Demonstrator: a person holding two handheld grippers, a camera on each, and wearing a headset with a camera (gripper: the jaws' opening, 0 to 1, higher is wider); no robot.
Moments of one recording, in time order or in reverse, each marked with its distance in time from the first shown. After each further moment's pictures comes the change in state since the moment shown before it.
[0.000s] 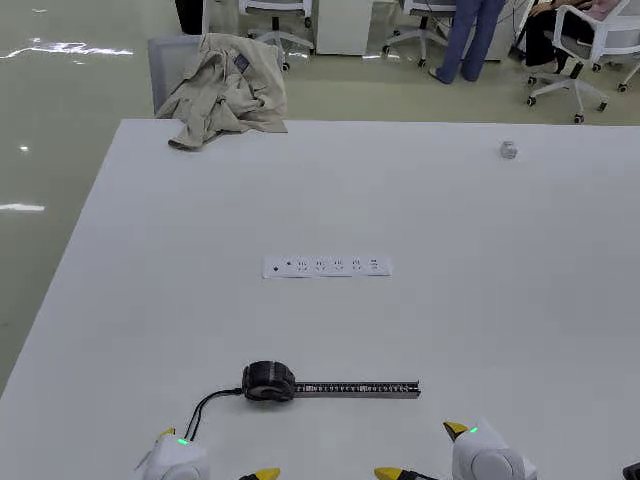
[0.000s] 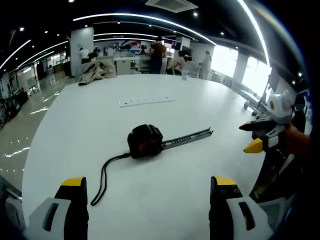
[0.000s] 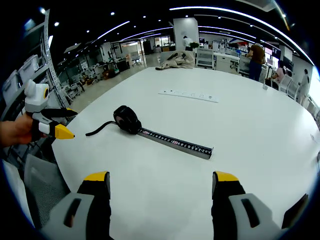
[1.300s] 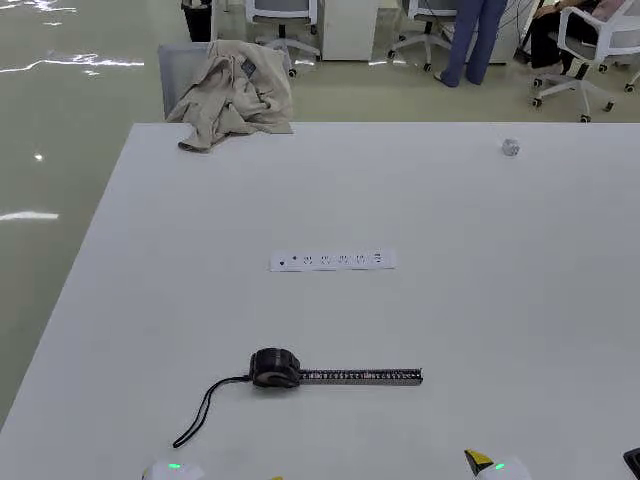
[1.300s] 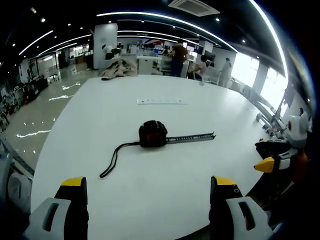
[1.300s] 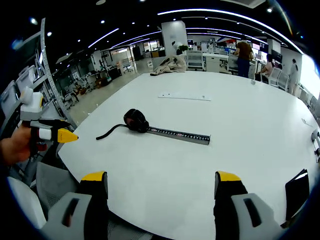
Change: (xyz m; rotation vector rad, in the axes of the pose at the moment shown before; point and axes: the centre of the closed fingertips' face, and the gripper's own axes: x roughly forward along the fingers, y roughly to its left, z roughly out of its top) left arm -0.064 -0.013 -0.012 -0.129 0.003 0.153; right arm -0.060 0.036 -0.016 0.095 -0.040 -0.053
